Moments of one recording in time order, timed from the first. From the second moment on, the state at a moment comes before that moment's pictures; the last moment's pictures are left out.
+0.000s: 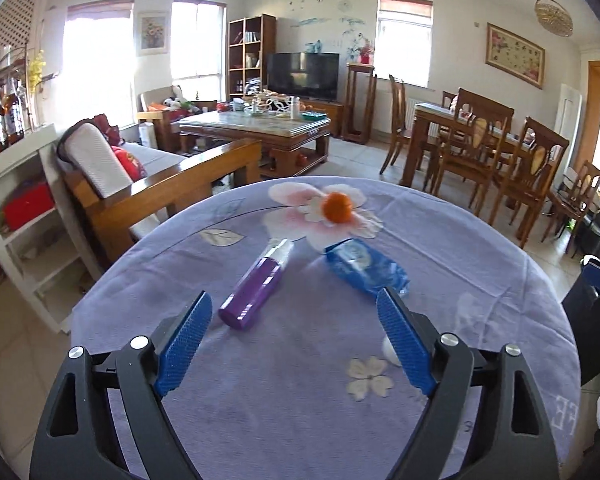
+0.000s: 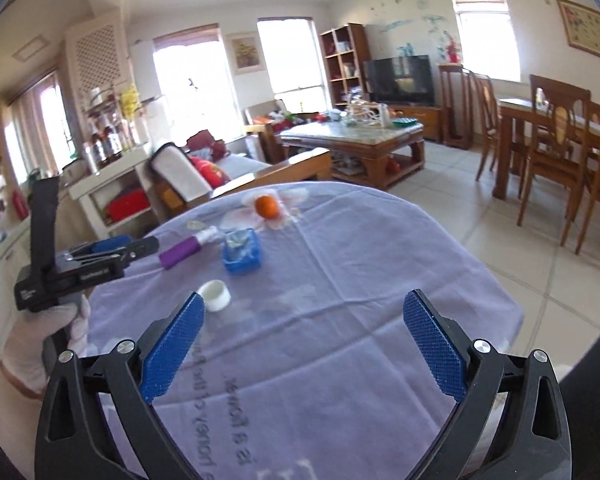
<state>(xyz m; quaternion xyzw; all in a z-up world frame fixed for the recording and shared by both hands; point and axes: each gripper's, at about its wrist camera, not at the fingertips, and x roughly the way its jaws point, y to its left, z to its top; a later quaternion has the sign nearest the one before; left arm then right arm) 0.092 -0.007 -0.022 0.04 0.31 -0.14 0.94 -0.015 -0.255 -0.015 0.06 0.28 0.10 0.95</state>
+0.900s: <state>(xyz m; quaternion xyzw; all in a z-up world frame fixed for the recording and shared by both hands) 0.155 -0.001 -0.057 0.09 0.40 -0.17 0.90 0.172 -0.153 -0.076 -0.01 0.42 0.13 0.90</state>
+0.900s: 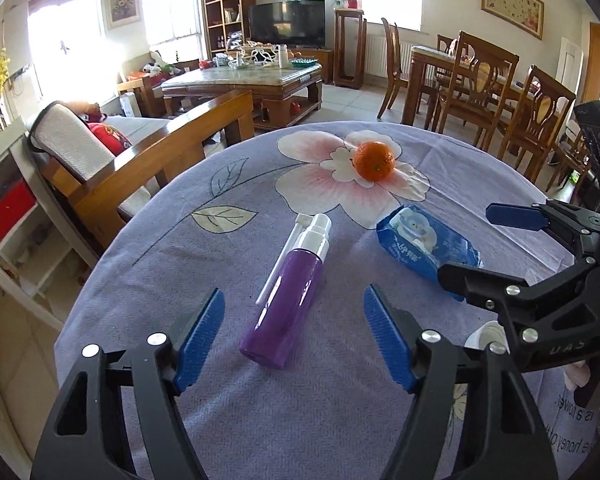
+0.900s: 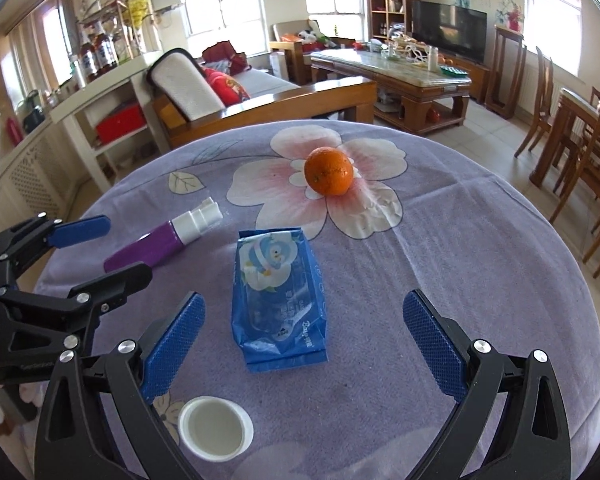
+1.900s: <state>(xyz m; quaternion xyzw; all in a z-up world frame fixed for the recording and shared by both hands) 0.162 0.006 -0.057 0.03 0.39 -0.19 0.90 0.167 -0.207 -0.070 0.10 0.39 0.16 0.90</state>
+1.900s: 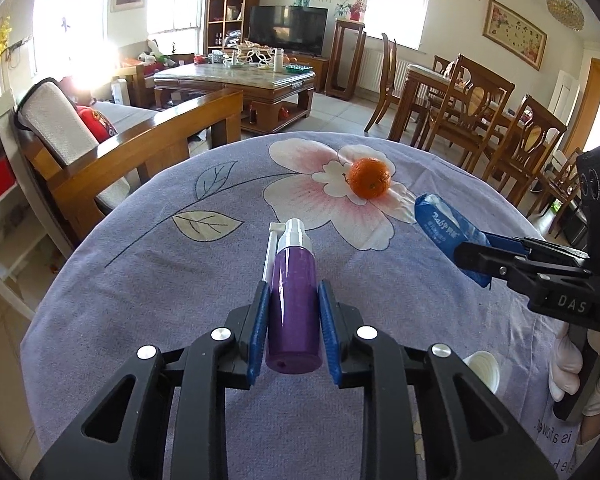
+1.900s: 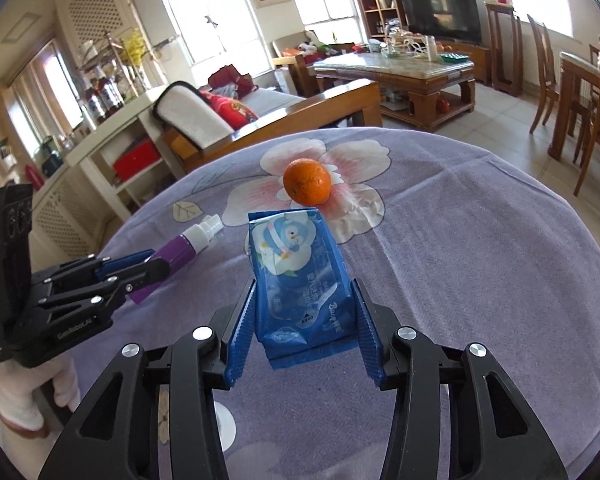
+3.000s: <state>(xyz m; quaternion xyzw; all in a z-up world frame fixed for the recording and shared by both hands) 0.024 -0.111 0.045 0.08 0.22 -0.31 0.92 -0.048 -0.331 0.033 0.23 0.22 0.15 0.94</state>
